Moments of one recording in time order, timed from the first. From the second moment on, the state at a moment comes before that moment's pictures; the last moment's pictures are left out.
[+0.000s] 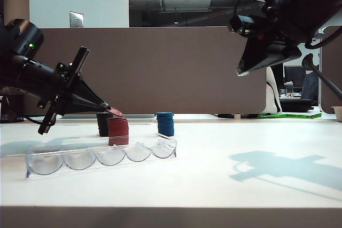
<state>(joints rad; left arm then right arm) -0.08 1.83 1.00 0.19 0.87 -0.69 0.53 1.21 0.70 0.02 0.00 -0.05</state>
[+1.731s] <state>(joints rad) -0.08 1.83 1.00 0.19 0.85 -0.69 0.53 1.21 0.70 0.02 0.00 -0.05</state>
